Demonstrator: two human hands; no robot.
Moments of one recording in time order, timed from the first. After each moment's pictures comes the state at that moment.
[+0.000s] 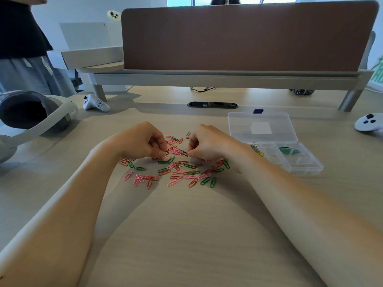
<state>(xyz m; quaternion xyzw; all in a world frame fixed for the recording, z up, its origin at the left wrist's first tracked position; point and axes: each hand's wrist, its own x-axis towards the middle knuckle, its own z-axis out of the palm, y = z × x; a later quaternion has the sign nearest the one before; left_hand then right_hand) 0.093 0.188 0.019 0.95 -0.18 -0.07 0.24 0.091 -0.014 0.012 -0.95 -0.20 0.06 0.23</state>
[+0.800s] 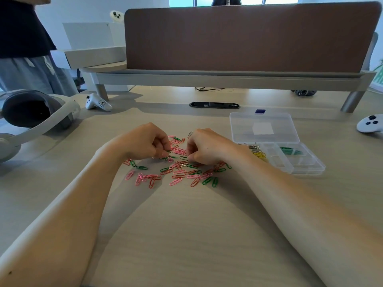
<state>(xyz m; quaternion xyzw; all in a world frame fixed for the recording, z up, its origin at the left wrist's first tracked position) 0.092 0.186 0.015 0.96 -0.17 -0.05 0.23 0.087 -0.007 0.008 -0.96 -0.22 0.05 0.18</state>
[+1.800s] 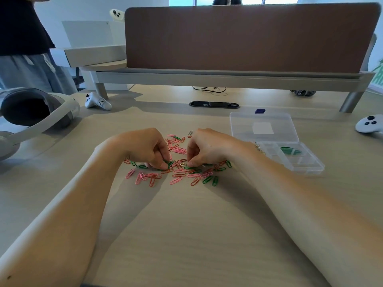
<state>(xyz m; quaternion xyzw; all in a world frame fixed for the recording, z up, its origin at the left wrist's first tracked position) 0.085 0.183 0.022 0.95 -0.15 -0.18 0.21 0.084 -0.012 0.014 -0.95 -0.25 0.09 0.15</state>
